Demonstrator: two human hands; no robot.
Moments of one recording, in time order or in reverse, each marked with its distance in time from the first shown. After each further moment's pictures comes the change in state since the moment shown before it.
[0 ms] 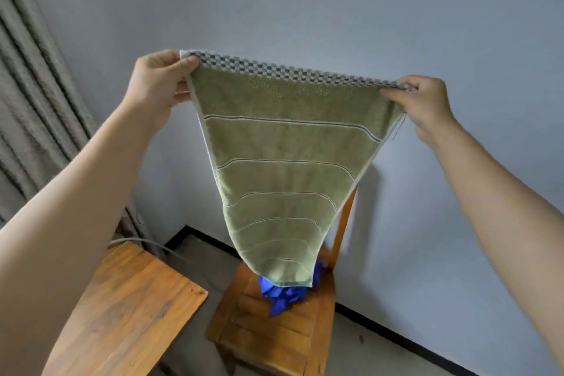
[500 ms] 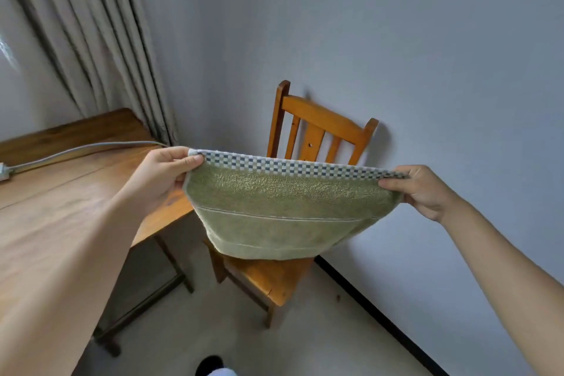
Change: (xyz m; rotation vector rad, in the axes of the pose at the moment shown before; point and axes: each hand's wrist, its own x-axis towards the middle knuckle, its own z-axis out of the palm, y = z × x) left_hand -0.260 -0.089 0.048 -0.016 0.128 -0.418; right_hand -0.121 0.117 -0.092 0.134 -0.802 0.446
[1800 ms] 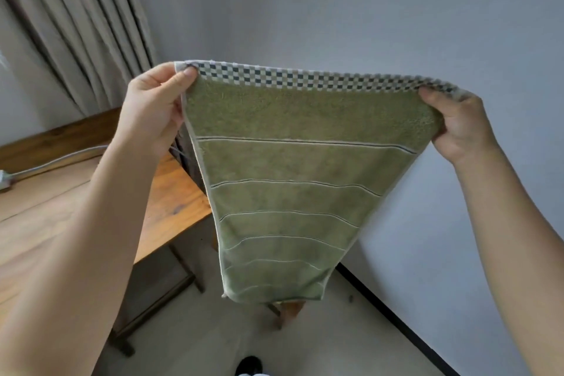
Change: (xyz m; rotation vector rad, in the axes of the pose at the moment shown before) left_hand 0.073 0.078 0.006 -0.224 0.113 0.297; right_hand 0.084 -0.085 0.012 0.424 0.238 -0.332
